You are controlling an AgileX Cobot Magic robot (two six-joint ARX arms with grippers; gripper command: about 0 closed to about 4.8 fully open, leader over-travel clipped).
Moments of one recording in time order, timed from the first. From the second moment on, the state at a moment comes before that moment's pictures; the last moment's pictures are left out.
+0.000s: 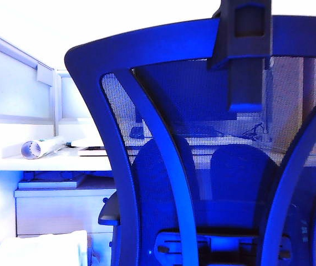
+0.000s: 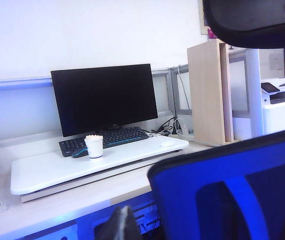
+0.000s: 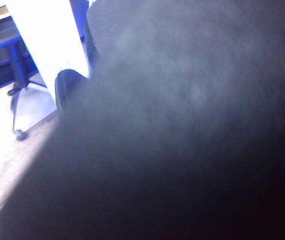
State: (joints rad) left arm -0.04 0.00 0.01 0.38 0.44 -0.04; right arm 0.68 1.02 1.26 -0.69 -0.10 -0.01
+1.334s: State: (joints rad) left arm -0.04 0.00 0.01 0.39 0.45 -0.04; right arm 0.79 0.76 1.23 -0.74 0.14 0.13
